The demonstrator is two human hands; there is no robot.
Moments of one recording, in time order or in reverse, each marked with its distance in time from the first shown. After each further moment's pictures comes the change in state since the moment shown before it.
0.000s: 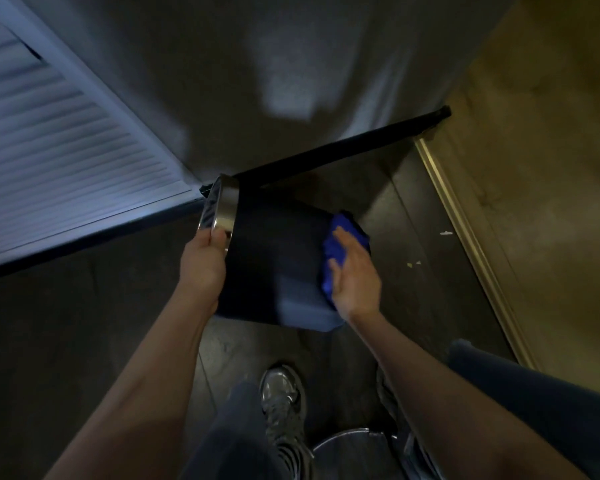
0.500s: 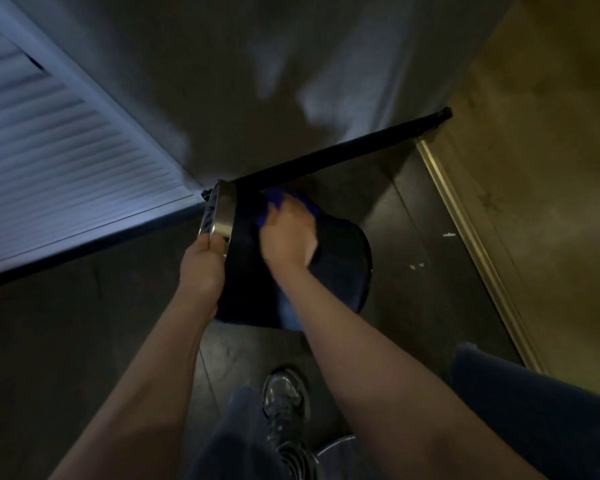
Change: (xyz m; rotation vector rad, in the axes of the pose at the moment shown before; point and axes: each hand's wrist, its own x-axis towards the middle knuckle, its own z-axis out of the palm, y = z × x) left_hand 0.000 0.001 0.000 -0.049 0.033 0.003; right_hand 0.075 -0.122 0.017 0.113 0.144 0.149
